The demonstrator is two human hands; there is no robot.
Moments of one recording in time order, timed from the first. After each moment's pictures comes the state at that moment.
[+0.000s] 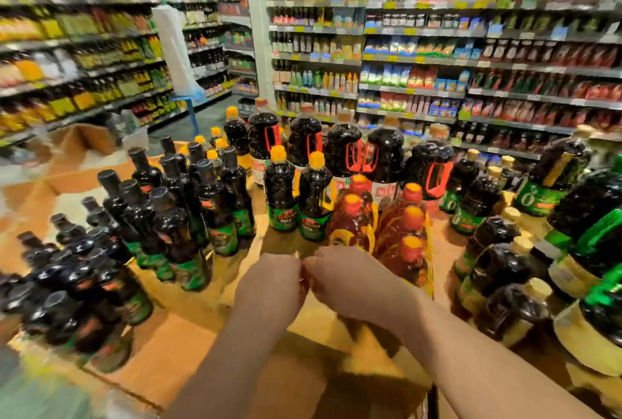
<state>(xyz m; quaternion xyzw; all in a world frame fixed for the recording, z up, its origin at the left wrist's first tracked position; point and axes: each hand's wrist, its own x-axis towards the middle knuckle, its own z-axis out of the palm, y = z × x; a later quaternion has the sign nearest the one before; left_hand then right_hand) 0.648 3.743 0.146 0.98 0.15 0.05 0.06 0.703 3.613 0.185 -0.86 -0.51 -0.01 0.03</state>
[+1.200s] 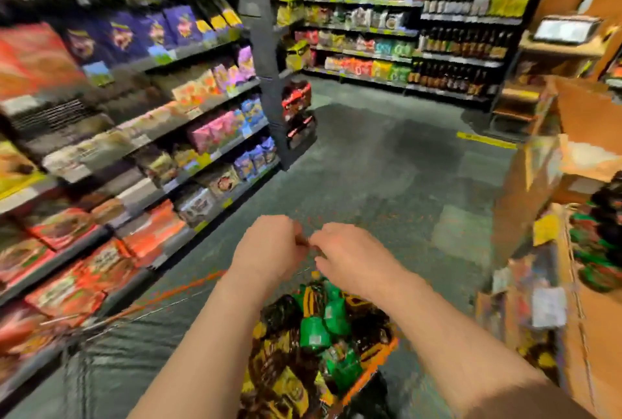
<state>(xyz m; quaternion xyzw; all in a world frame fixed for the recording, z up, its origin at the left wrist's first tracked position) 0.022 3.580 0.143 0.55 0.83 0.06 0.04 0.156 3.652 0.141 -0.22 -0.97 0.08 0.06</state>
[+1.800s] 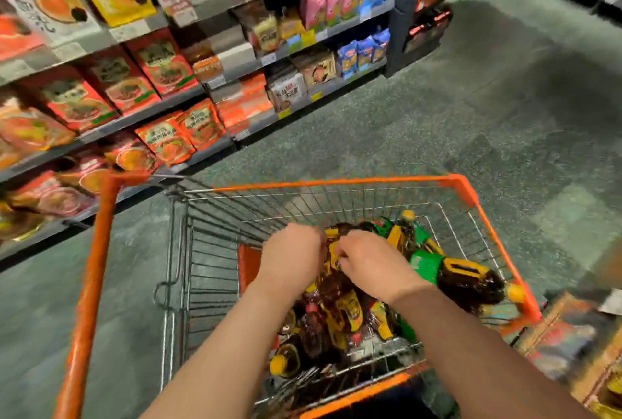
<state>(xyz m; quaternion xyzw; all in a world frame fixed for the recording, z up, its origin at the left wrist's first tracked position) -0.066 3.452 -0.002 0.38 0.91 0.04 0.17 0.021 3.577 -0.015 -0.10 -0.97 0.19 -0.13</state>
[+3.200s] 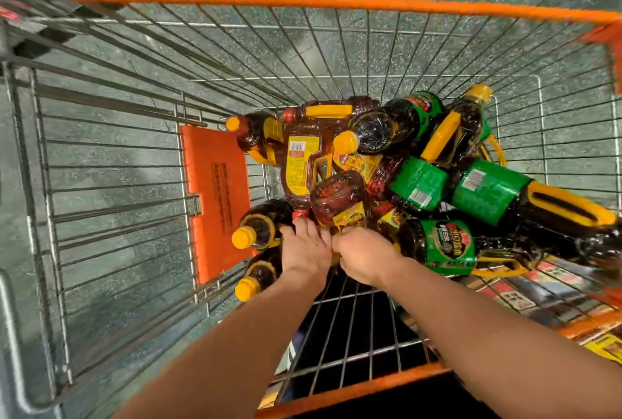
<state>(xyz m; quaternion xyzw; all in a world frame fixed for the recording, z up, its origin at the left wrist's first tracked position) 0.033 3.451 -0.302 0.36 0.78 -0.29 0.43 0.073 3.560 -0.297 0.02 -0.87 0.21 -0.44</state>
